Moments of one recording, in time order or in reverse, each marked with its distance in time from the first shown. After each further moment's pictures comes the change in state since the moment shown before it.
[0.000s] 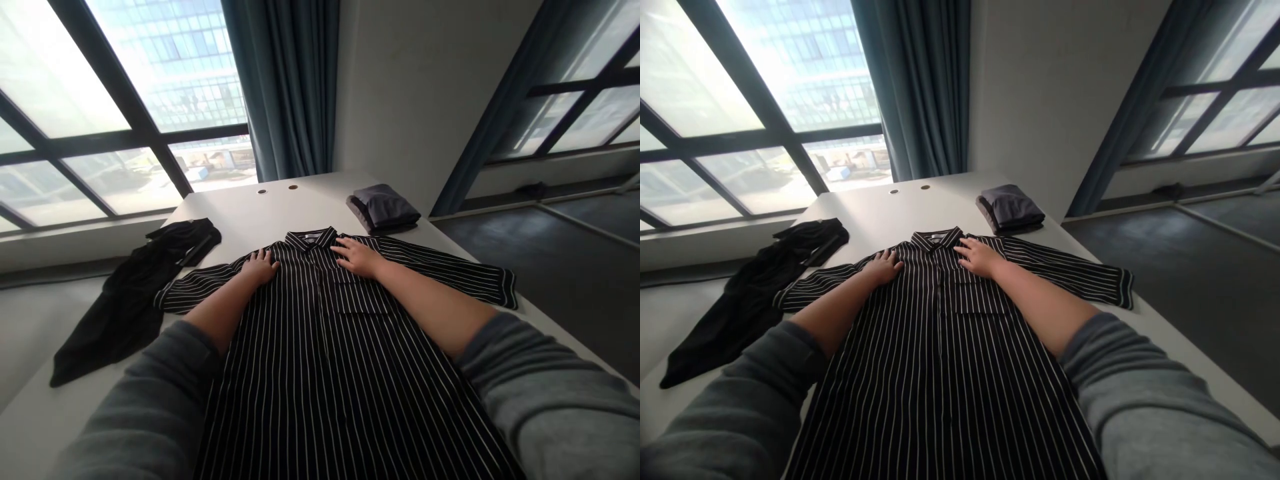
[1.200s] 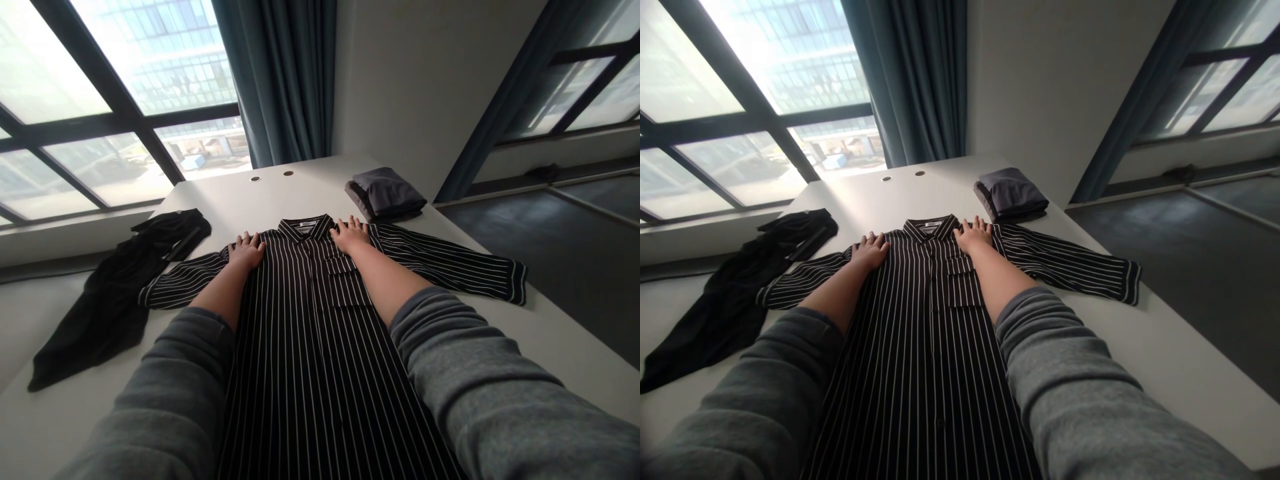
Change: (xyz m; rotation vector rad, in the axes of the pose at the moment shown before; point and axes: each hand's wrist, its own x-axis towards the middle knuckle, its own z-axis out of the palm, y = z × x) left_hand 0.041 -0.017 0.011 -0.087 0.049 -0.206; right_hand 0.071 0.018 0.037 0.036 -0.025 0.682
